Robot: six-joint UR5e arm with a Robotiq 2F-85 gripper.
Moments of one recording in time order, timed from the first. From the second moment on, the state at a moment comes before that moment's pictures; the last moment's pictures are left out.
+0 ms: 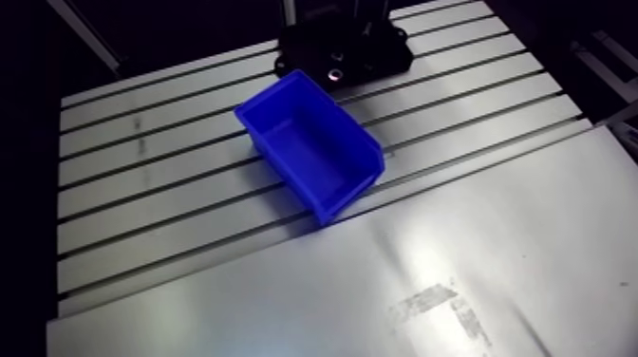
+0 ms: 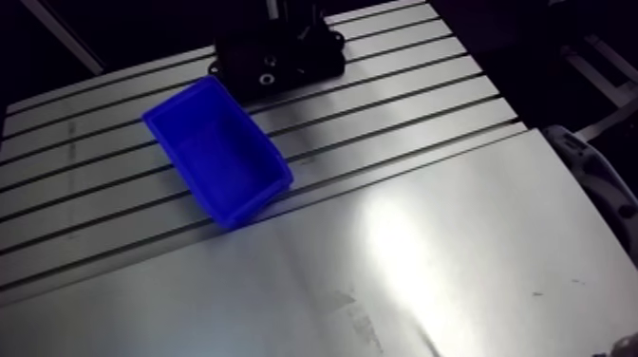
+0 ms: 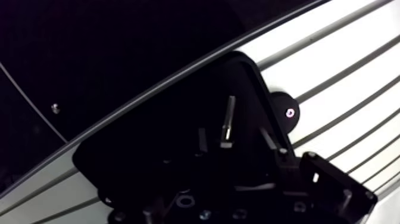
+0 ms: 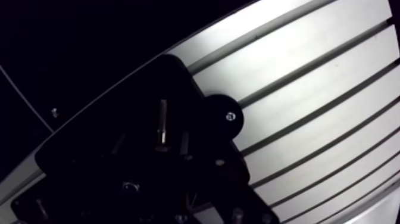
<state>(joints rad) -0.37 -0.86 1.35 -1.97 -1.58 -1.41</state>
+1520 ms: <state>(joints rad) -0.37 -0.83 1.36 -2.01 -1.58 -1.41</state>
